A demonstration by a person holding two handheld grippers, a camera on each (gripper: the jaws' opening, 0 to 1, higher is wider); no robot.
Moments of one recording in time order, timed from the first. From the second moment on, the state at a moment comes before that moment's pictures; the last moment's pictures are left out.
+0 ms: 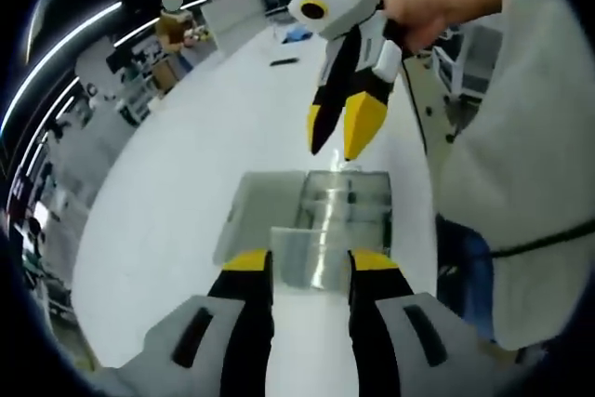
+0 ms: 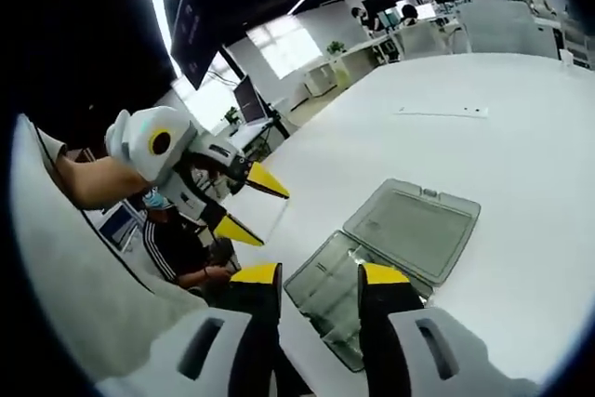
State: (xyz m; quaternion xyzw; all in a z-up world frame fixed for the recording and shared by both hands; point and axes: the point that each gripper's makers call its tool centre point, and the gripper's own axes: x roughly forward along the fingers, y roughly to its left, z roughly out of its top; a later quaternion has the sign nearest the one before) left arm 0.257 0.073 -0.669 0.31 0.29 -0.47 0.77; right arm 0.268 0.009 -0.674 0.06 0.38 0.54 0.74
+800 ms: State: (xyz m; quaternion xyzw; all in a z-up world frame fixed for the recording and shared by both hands) left arm 0.259 0.042 -0.664 0.34 0.26 -0.46 0.78; right arm 0.259 0.032 -0.656 0.13 0.40 0.55 0.73
